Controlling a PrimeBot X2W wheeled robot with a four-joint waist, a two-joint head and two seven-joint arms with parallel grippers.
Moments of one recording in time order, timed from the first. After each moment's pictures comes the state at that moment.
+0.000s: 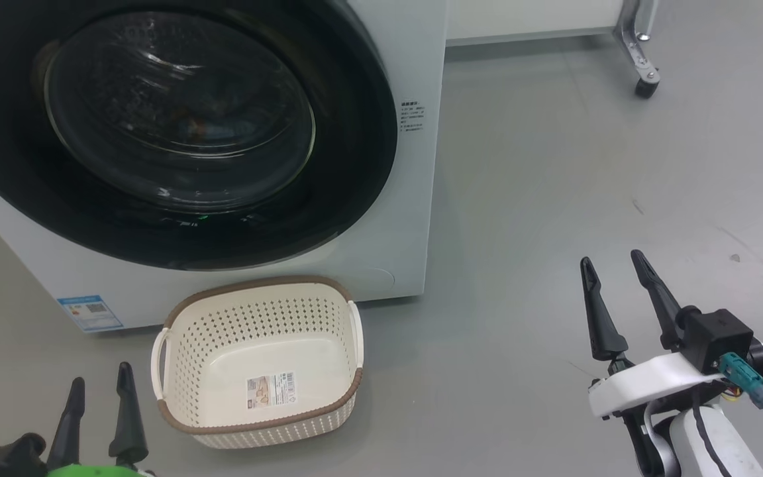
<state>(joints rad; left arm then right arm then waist) 0.08 0.09 -0.03 0.21 -0.57 -0.12 -0.25 -0.07 -0.09 0.16 0.16 0.23 0.12 -0.26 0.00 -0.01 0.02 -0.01</state>
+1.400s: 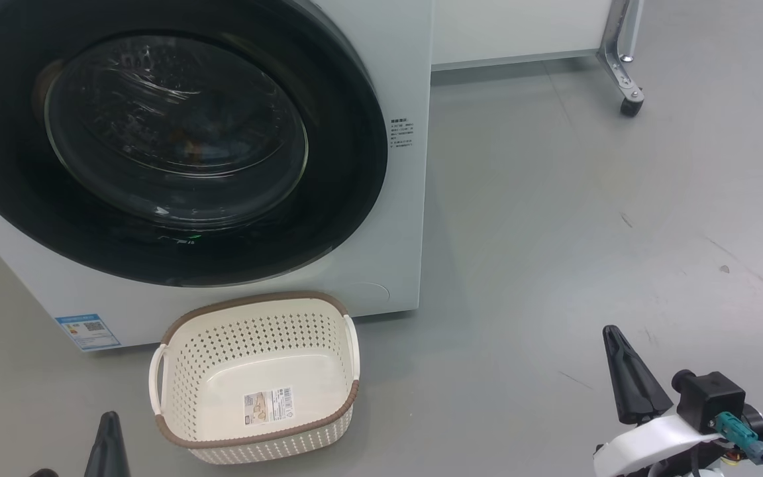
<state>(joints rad) 0.15 0.04 0.02 0.24 -0.51 -0.13 -0.25 0.07 -0.05 0.09 0.18 0.17 0.12 -0.26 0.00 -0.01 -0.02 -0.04</state>
